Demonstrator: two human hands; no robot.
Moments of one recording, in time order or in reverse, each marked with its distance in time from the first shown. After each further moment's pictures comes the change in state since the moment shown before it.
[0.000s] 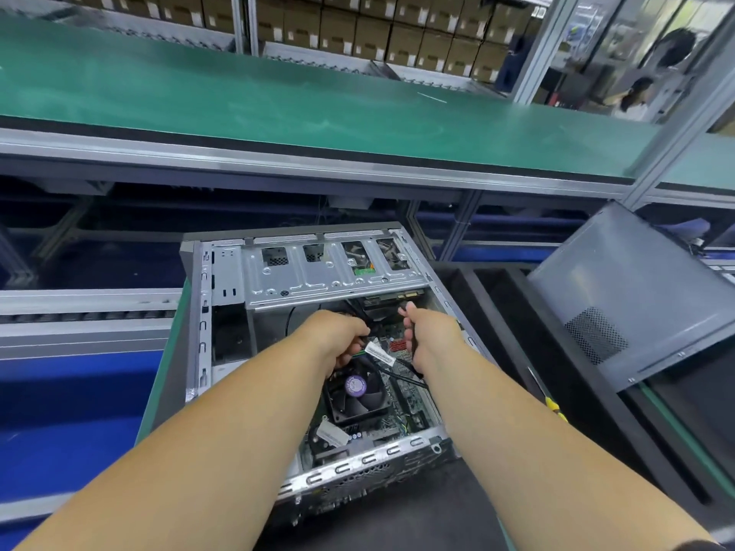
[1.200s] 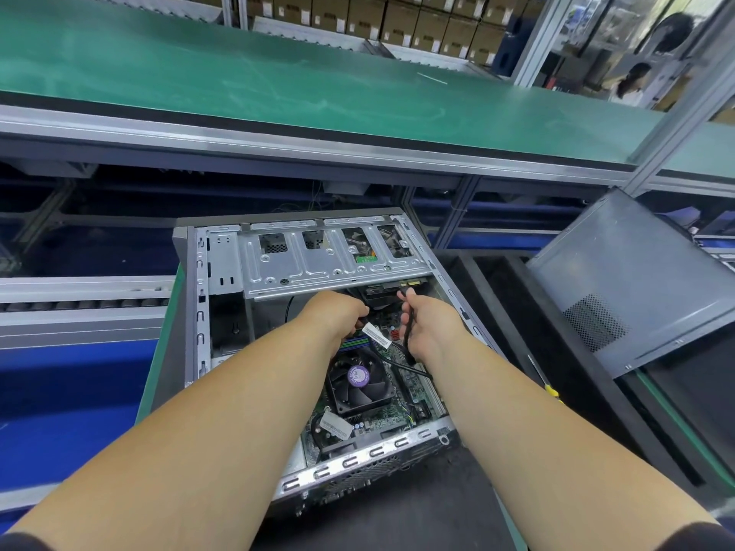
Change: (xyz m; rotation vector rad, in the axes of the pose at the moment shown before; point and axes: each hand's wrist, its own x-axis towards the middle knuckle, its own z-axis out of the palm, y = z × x) left_hand 0.012 0.009 0.000 0.102 0.027 0.057; right_hand 0.022 0.011 0.005 0.182 -0.036 0.022
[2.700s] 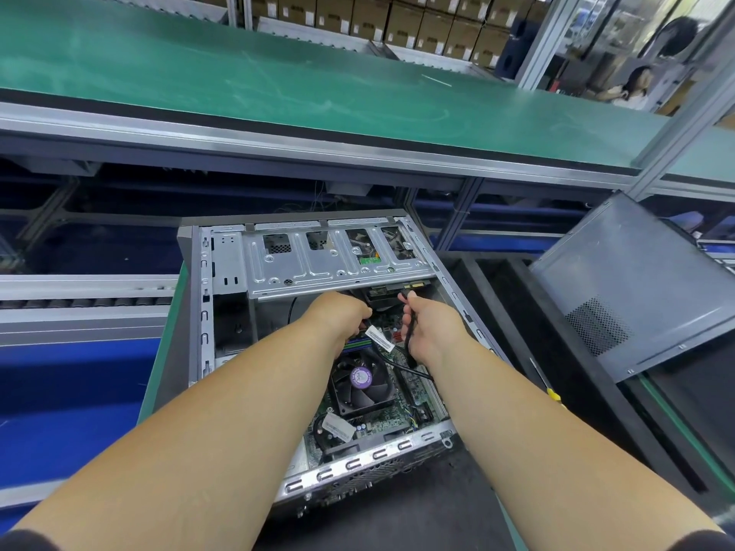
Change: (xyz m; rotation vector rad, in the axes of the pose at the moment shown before) left_hand -0.001 0.001 0.000 0.013 0.002 -0.011; right_hand 0.007 0.003 0.002 -0.022 0.020 -0.019
